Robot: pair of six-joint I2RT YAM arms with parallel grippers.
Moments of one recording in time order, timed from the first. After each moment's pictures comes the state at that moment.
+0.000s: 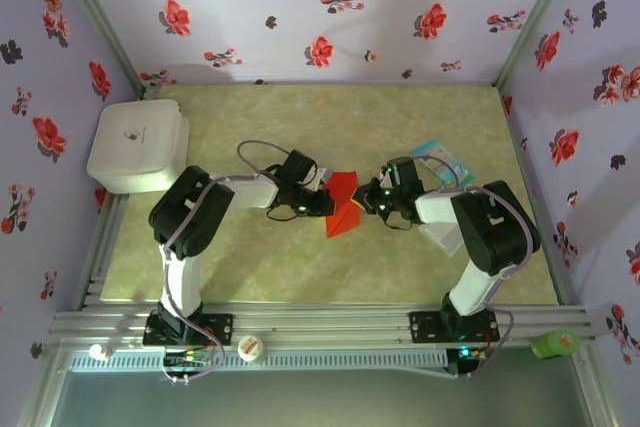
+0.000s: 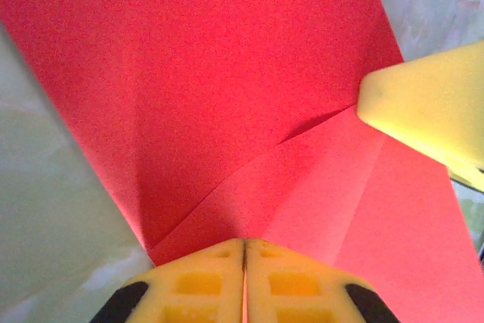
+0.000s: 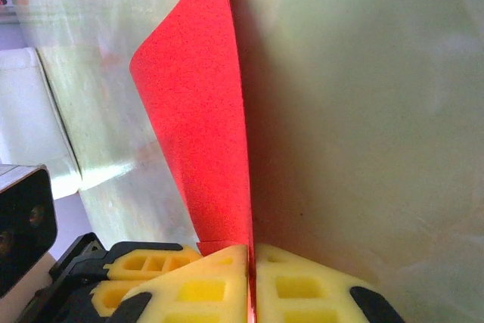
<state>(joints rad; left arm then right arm) -0.69 1.96 1.09 -0.11 0.52 -0.55 0.39 1.71 0.67 0.24 -0.54 1.05</state>
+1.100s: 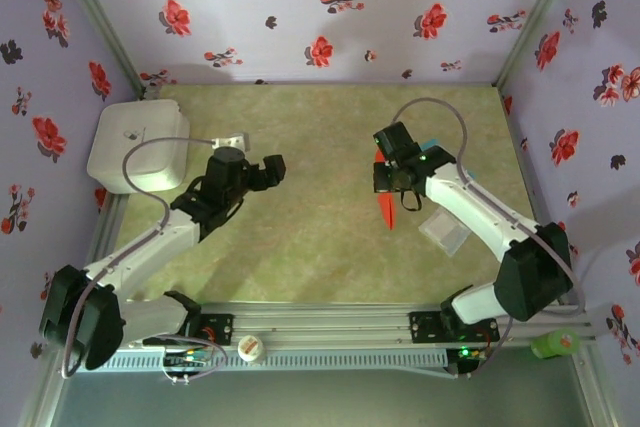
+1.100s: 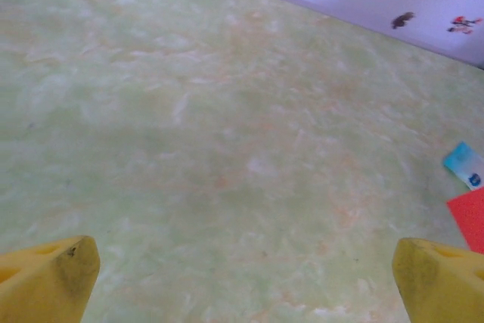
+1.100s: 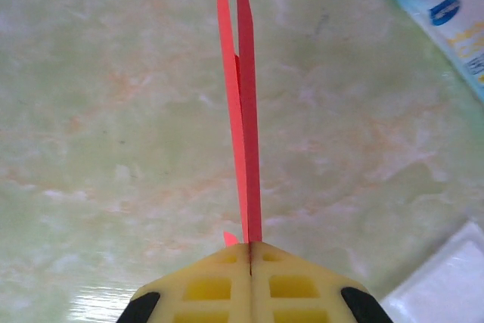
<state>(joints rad) -0.55 1.17 0.75 -0.12 -0.17 -0.58 0.55 1.44 1.17 -0.84 0.20 0.43</state>
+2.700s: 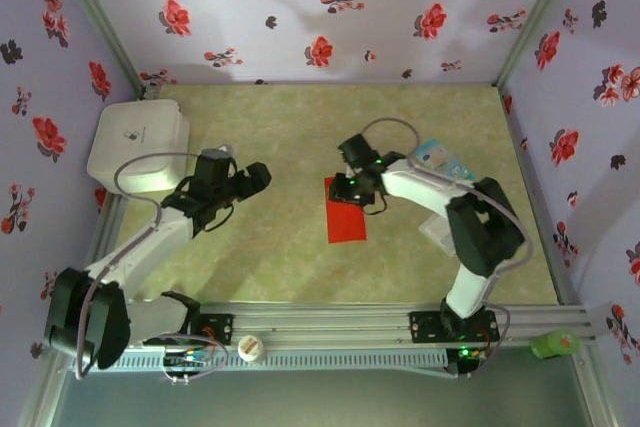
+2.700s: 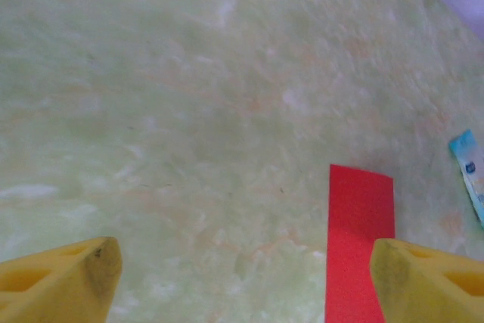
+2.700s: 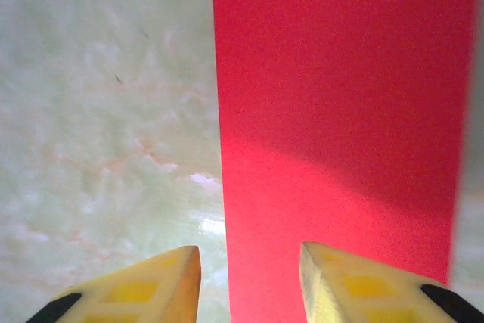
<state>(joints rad) -0.43 1.22 0.75 -0.25 0.08 -0.76 0.60 1.70 1.11 -0.50 -0.23 0.69</state>
